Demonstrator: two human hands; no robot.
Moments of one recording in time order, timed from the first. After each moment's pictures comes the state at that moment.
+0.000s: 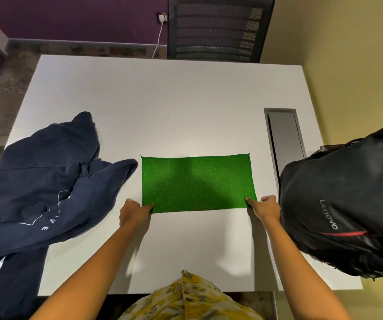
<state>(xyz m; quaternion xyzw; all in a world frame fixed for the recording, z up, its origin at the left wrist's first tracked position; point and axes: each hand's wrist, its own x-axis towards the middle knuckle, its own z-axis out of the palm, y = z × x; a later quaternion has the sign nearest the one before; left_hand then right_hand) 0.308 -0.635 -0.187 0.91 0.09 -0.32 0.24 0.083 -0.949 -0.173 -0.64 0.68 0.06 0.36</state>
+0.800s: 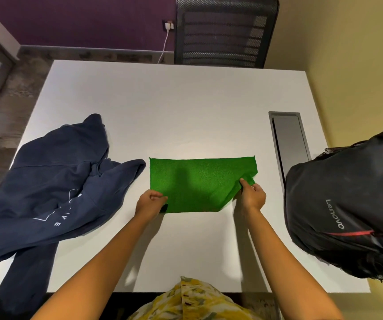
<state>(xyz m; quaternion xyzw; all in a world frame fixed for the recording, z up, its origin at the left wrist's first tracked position) 0.305 -0.656 -0.161 0.84 0.06 -0.35 0.42 0.152 -0.892 -0.133 -0.45 0.67 -0.23 0.55</state>
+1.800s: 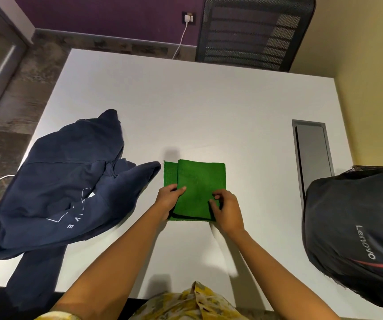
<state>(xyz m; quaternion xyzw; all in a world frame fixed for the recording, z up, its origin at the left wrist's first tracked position) 0.342 -0.684 -0.179 0.70 0.13 -0.45 0.54 0.192 -0.828 -0.191 -0.83 0.36 -0.04 0.42</state>
